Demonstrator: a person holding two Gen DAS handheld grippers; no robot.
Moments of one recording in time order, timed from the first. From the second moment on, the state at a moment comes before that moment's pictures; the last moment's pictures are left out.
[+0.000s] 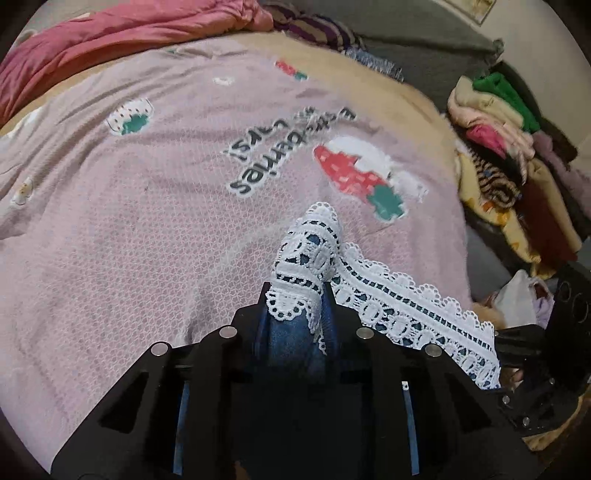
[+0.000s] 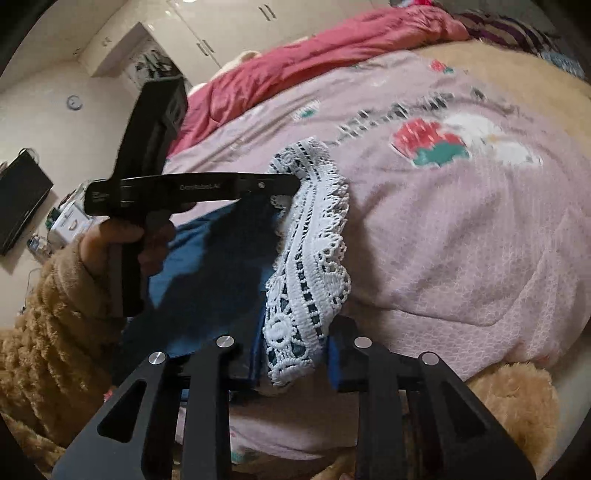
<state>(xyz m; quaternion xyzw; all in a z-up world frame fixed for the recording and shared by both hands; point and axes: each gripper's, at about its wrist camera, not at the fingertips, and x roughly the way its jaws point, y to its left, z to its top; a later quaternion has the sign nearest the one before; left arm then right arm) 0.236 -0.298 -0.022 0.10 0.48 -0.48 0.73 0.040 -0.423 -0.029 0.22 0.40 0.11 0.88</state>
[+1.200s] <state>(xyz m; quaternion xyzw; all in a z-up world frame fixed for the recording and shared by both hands) 0.206 0.012 -0.018 -0.28 0.45 -0.28 0.80 0.031 -0.151 -0.022 -0.14 0.38 0.35 0.84</state>
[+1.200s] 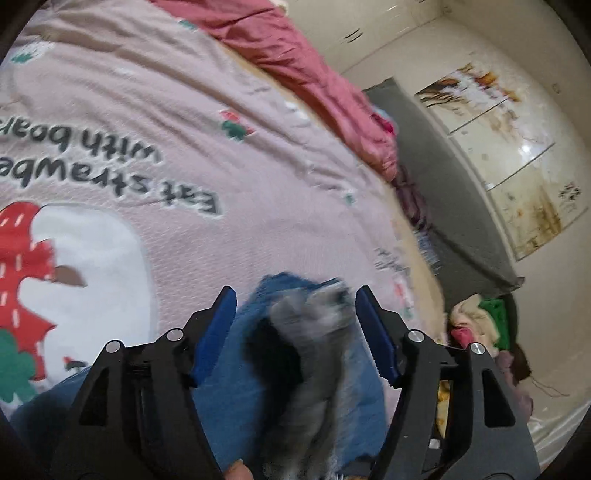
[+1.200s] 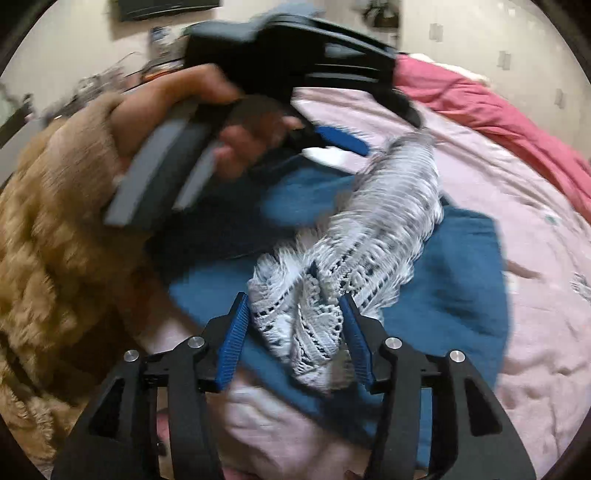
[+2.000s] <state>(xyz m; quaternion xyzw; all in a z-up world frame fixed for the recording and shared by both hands) 0.213 -0.015 -0.020 -0.19 0.50 -0.26 0.80 -0.002 -0.156 -0.006 -0.13 0.35 0.34 0.86</state>
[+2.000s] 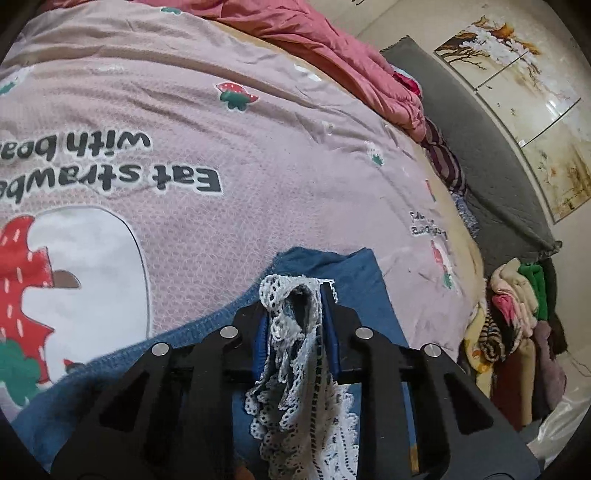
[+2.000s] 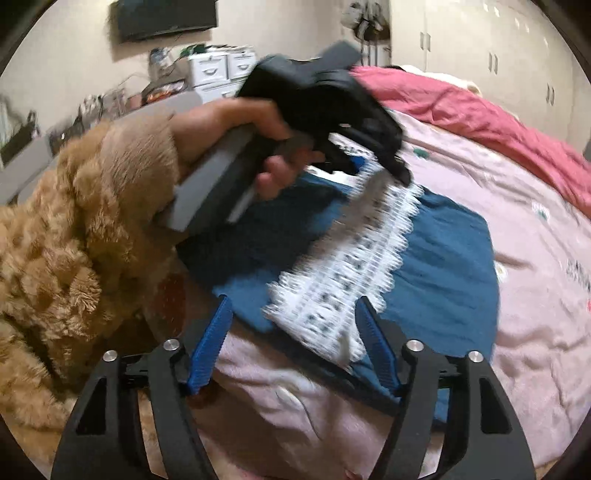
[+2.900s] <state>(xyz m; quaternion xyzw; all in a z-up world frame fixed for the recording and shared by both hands) 0.202 -0.001 -0.030 -0.17 0.50 -0.22 0.82 0.036 -0.122 -0.019 -0.17 0.36 0.38 0.83</state>
